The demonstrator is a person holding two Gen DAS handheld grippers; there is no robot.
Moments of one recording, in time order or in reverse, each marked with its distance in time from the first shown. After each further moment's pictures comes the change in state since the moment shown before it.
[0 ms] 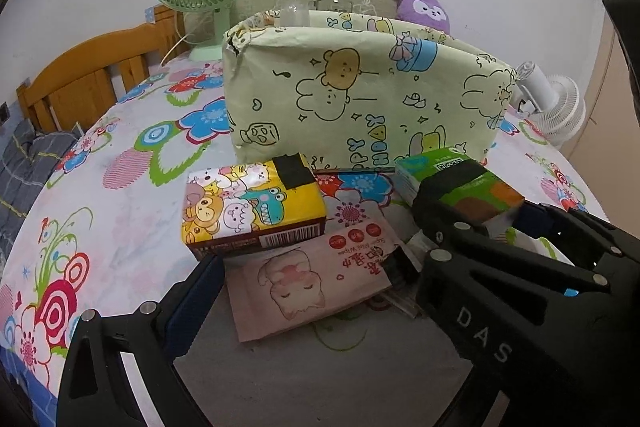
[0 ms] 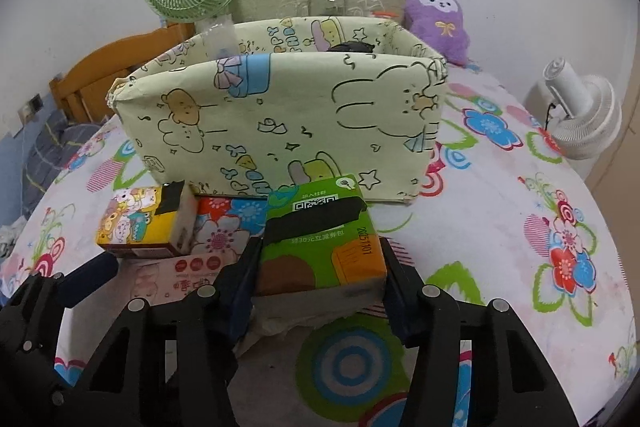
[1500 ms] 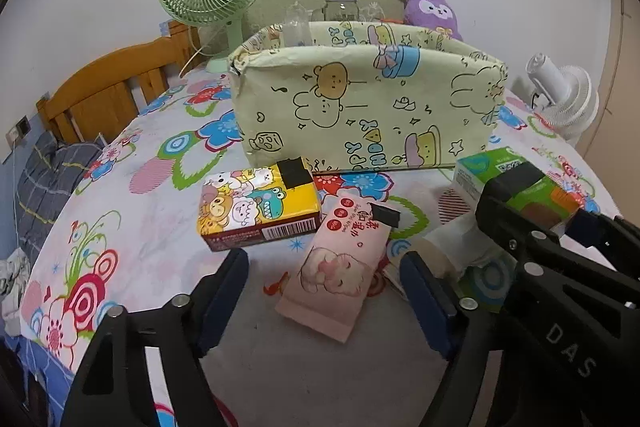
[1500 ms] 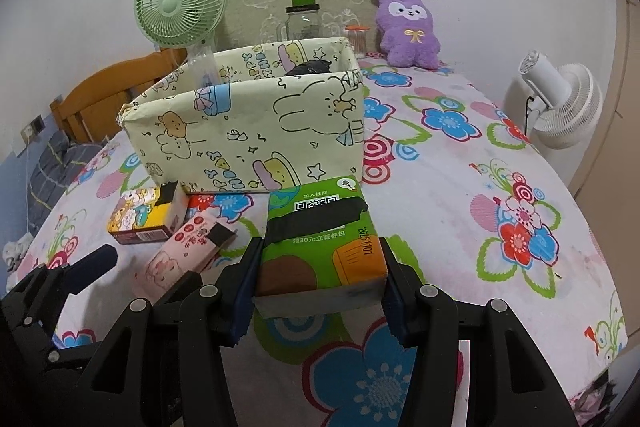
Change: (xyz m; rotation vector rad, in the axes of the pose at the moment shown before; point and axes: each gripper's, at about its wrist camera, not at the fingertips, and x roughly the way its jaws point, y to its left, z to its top) left arm -0.012 -0.014 -0.001 0.037 -0.008 0.108; right arm -0.038 -0.027 -0.014 0.046 -0.055 -0.005
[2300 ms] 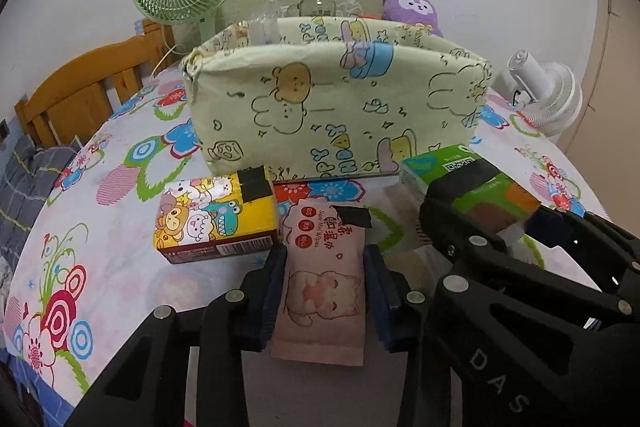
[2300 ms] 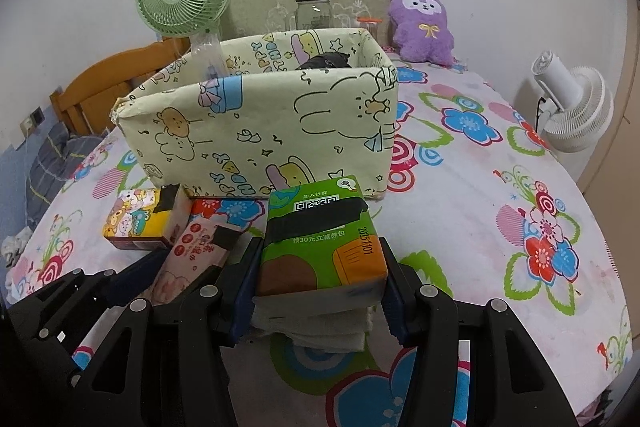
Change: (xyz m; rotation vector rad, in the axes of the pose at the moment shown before) left arm 0.006 -0.010 0.009 0.012 0.007 -0.086; right arm 0.016 0.010 0.009 -0.015 0.023 0.006
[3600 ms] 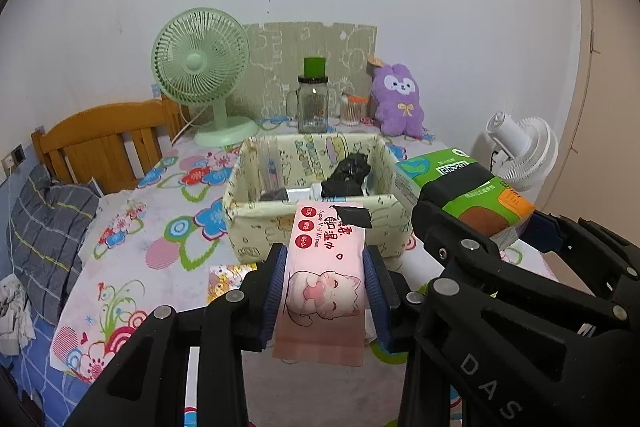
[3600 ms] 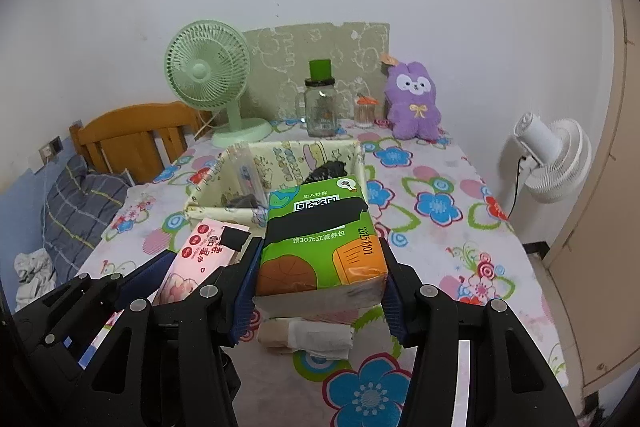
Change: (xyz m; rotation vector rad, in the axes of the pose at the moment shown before) left arm -0.104 -0.015 0.046 -0.011 -0.182 -0.001; right arm -0.112 0.004 0.050 -0.029 -0.171 0.011
